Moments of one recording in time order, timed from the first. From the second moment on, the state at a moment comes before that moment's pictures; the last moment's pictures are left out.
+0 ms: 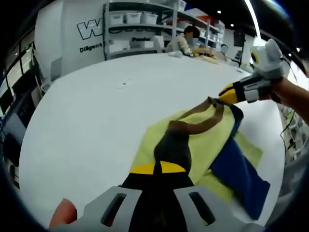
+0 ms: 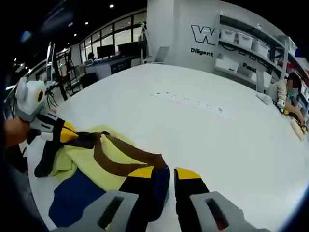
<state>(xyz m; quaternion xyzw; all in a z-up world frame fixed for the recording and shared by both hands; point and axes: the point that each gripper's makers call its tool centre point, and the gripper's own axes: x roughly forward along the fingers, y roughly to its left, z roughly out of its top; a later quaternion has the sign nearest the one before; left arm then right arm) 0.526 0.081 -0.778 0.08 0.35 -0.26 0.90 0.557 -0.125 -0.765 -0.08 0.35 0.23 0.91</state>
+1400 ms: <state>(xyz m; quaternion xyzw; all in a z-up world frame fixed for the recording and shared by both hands) 0.562 0.092 -0.715 0.09 0.28 -0.25 0.92 0.567 -0.127 -0.707 0.03 0.29 0.25 0.92</state>
